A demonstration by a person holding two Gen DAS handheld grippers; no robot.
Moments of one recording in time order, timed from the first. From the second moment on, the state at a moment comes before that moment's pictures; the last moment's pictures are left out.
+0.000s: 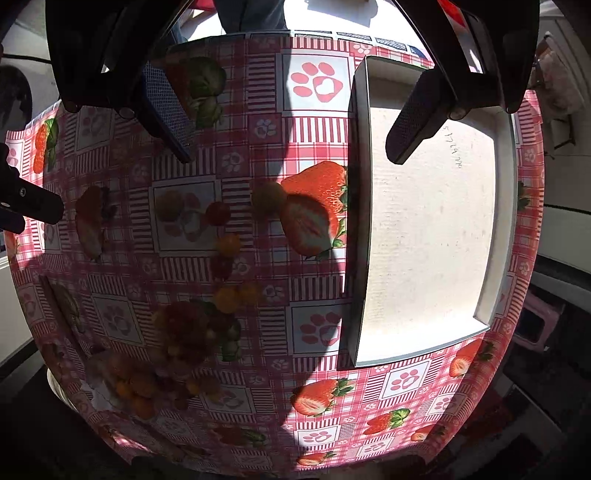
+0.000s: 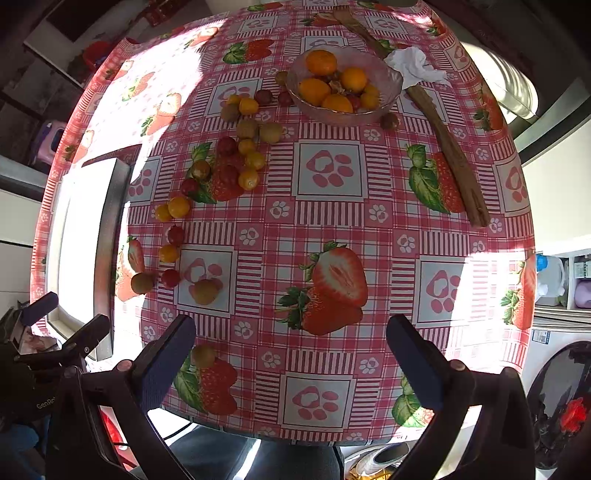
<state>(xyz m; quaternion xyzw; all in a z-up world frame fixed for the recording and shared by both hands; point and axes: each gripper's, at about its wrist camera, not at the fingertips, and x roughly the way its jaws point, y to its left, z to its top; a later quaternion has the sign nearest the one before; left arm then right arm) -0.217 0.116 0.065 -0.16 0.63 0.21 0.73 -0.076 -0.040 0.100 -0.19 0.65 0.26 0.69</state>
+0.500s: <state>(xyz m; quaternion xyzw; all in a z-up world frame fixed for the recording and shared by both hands) -0.201 0.113 0.025 -0.11 0.63 0.19 0.74 -0.053 0.006 0.069 -0.18 0.64 0.27 0.69</state>
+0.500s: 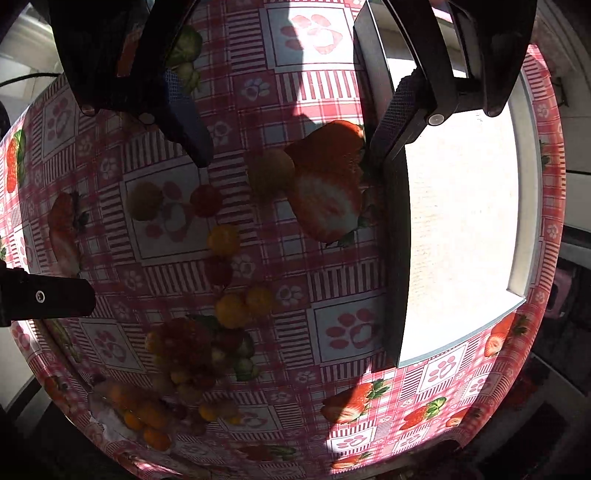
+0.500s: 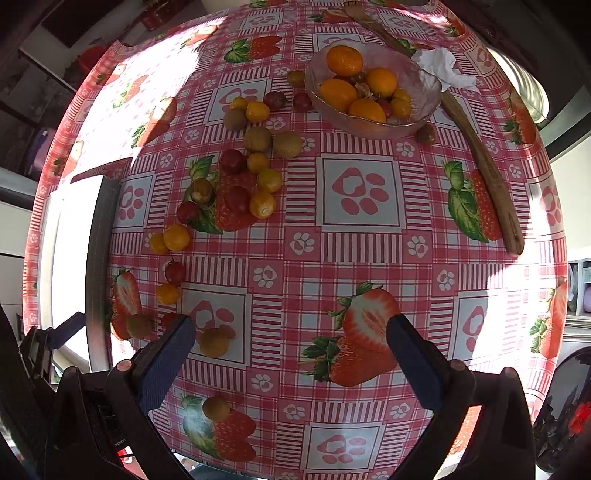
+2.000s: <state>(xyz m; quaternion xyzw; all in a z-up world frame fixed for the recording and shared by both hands) -0.254 0.189 0.089 -0.25 0.57 0.23 0.75 -0.037 0.029 0.070 -0.15 0.65 0.37 0.65</state>
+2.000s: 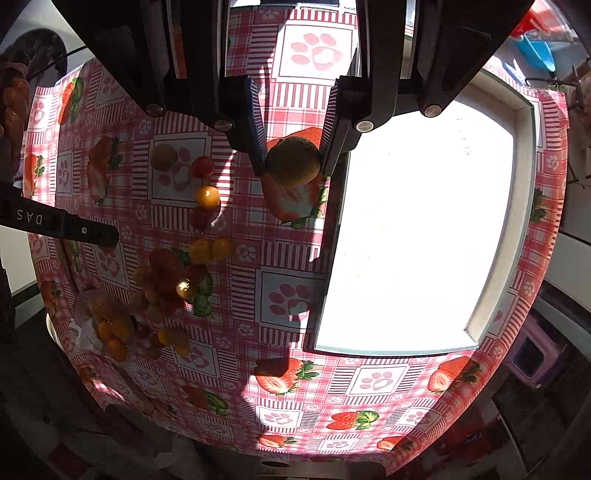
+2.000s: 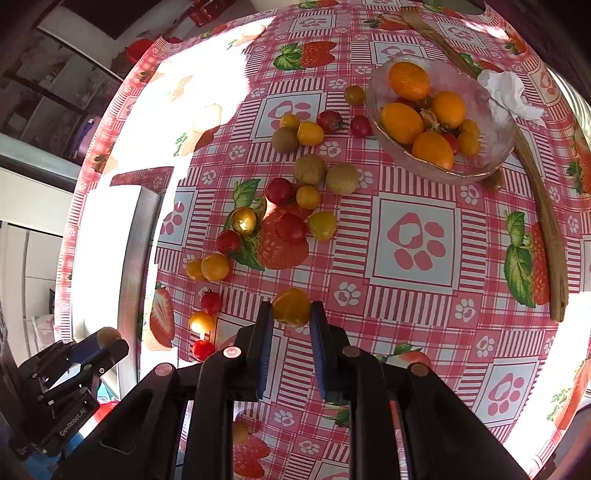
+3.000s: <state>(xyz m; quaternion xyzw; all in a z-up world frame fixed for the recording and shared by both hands) -0.286 0.327 0.007 -0.20 0.62 0.24 0.72 -0.155 0.270 0.009 -0.20 0.68 0.37 0.60</state>
